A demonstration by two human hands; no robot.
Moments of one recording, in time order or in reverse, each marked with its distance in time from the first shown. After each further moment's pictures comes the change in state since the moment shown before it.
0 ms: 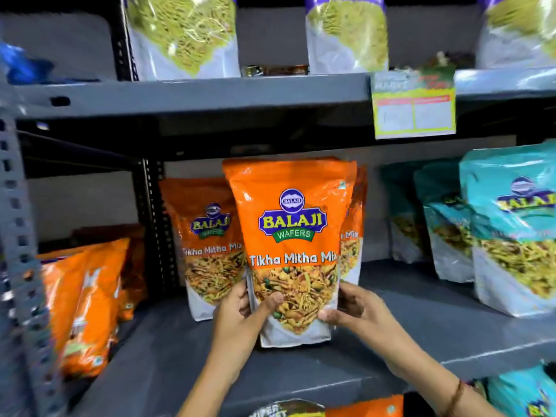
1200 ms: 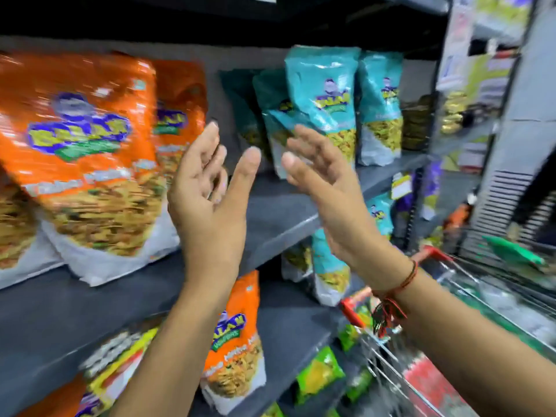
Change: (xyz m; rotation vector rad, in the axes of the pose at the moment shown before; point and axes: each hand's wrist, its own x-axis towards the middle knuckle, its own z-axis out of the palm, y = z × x) left_hand -0.057 0.063 0.163 -0.443 -0.124 0.181; right_hand -0.109 -0.080 -0.066 0.001 0.654 -0.136
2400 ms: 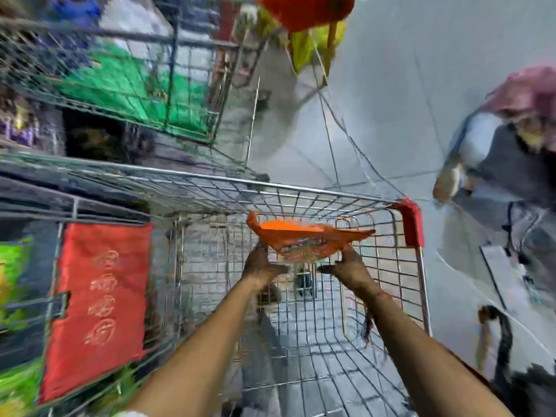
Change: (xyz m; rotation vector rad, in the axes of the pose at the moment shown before) left_hand -0.665 -0.452 0.389 0.407 -1.715 -1.466; right_hand -0.546 0.238 -0.647 -0.575 1.034 1.528
